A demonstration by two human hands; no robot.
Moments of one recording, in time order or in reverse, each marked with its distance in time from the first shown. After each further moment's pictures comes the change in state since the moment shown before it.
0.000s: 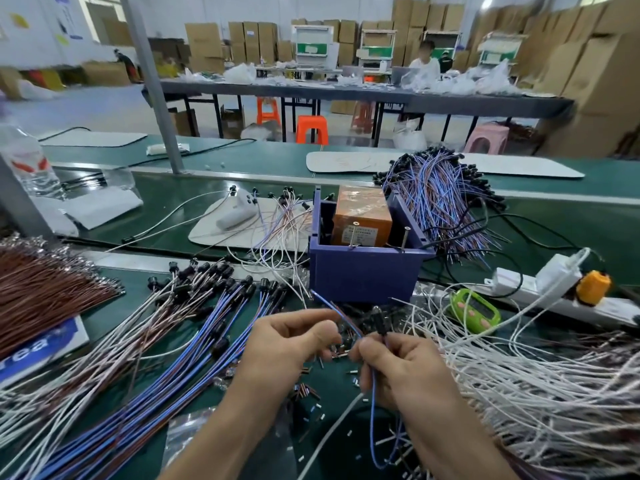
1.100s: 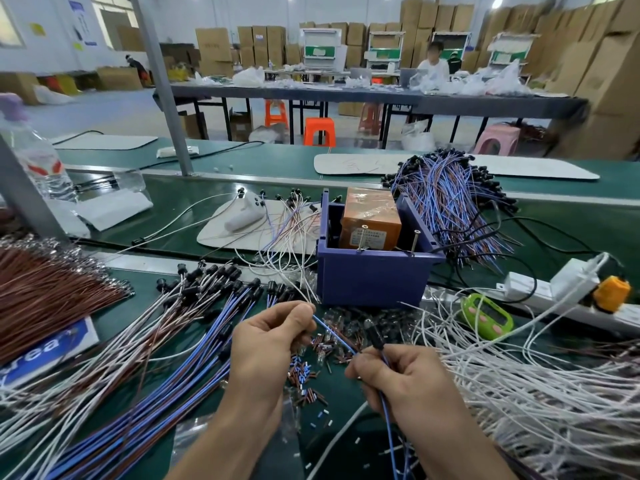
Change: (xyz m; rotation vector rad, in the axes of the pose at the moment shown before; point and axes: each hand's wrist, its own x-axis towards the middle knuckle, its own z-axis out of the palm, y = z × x) left_hand 0.009 -0.004 -0.006 -0.222 0.313 0.000; right_hand -0.002 0.000 0.000 -0.148 -0.090 -0.071
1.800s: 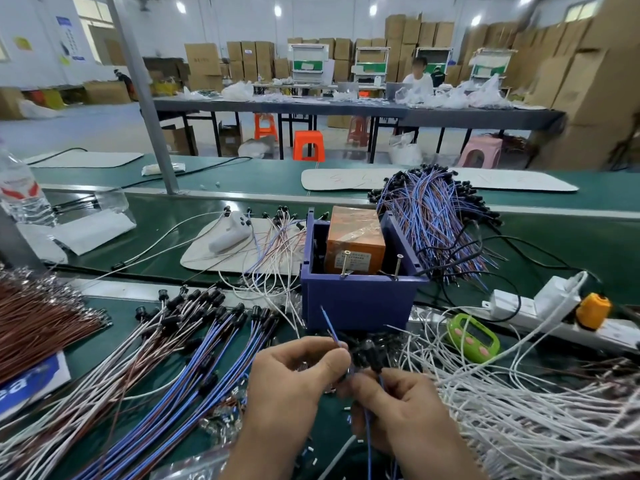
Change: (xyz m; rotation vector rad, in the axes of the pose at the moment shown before) left_hand -0.015 0.003 0.034 0.253 -0.124 0.046; right_hand 0.004 -0.007 -0.005 0.083 0.036 0.103
